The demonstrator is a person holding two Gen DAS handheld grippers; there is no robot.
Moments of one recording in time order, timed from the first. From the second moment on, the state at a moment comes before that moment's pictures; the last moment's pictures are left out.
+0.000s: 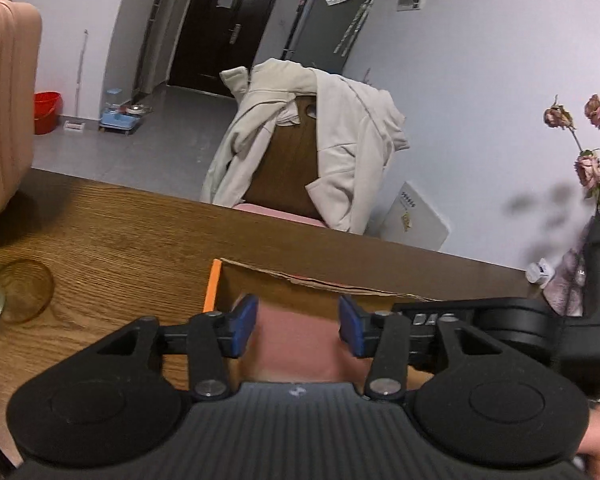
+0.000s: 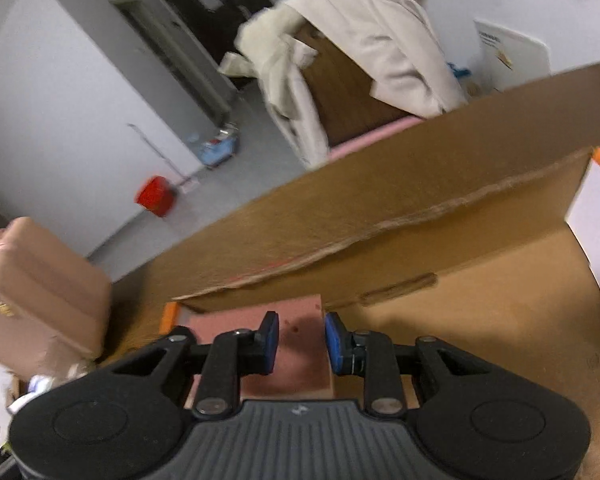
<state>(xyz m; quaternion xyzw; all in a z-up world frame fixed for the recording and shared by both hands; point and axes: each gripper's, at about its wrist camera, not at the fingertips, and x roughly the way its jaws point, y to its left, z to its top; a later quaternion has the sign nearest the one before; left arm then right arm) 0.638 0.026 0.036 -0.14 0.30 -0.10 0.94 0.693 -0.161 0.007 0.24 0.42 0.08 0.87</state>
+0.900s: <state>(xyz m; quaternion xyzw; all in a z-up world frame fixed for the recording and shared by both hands) 0.421 0.036 0.166 -0.05 0.18 -0.09 0.98 0.453 -0.240 0.192 0.14 0.26 0.17 0.94</state>
